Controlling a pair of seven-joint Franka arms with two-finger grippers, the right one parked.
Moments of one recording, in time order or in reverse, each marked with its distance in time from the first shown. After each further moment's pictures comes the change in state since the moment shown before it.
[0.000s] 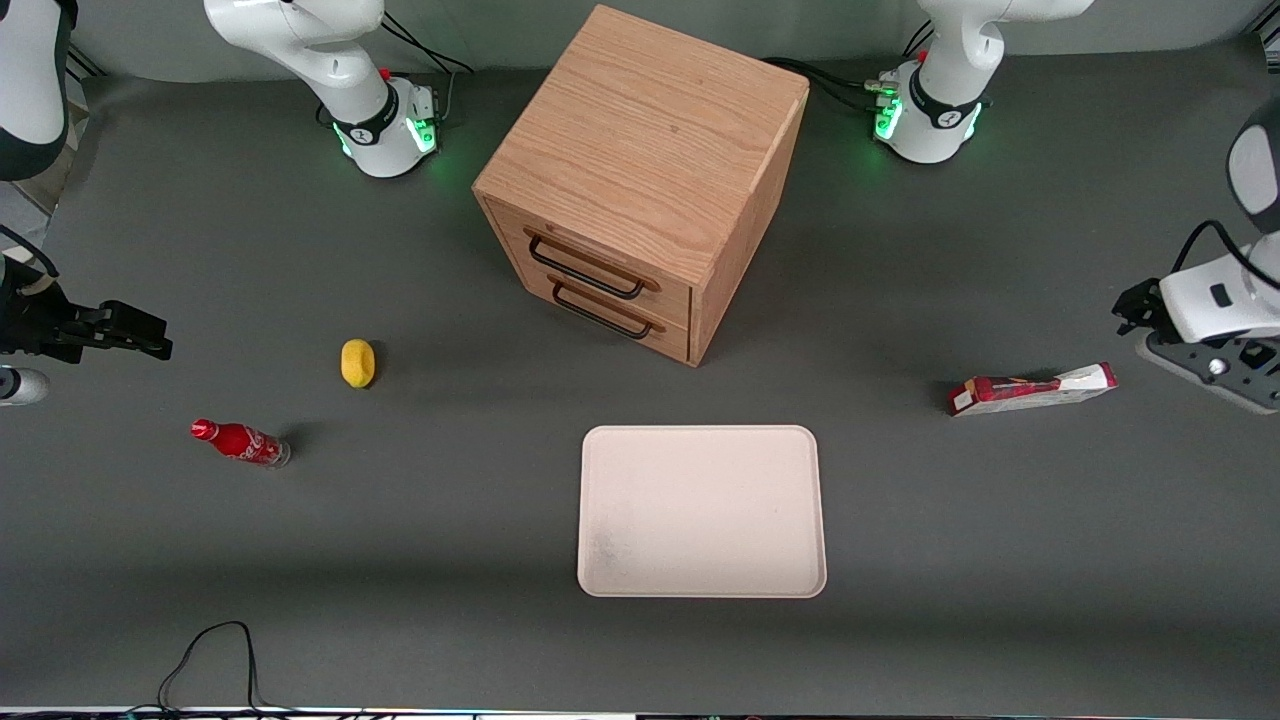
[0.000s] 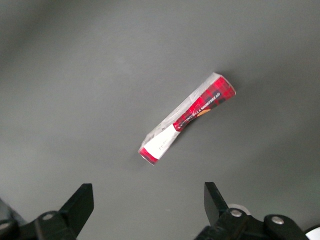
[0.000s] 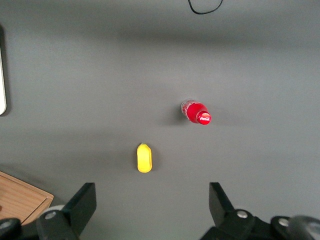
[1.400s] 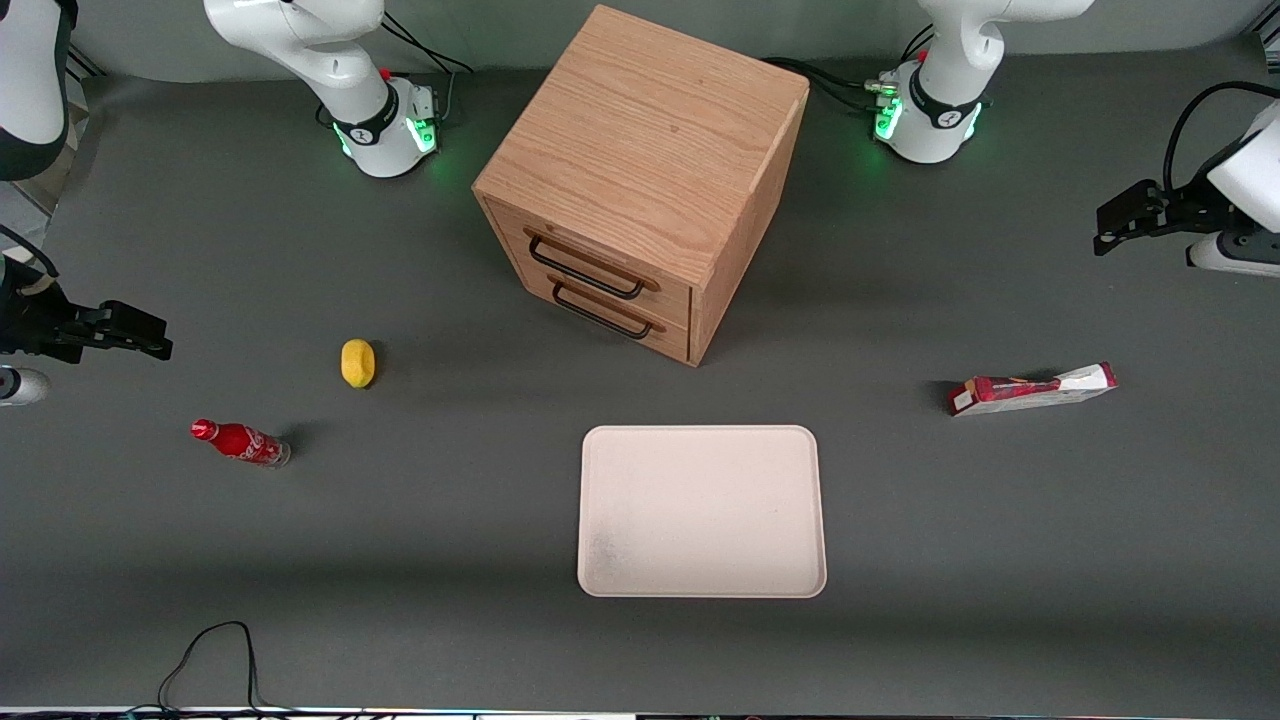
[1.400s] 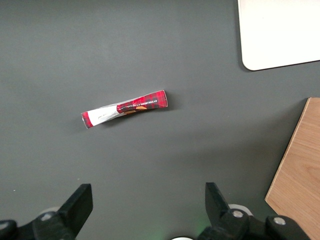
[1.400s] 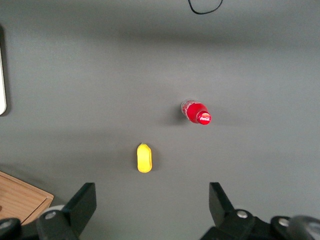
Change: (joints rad) arm -0.023 -0.254 -0.066 0.041 -0.158 -0.271 -0.664
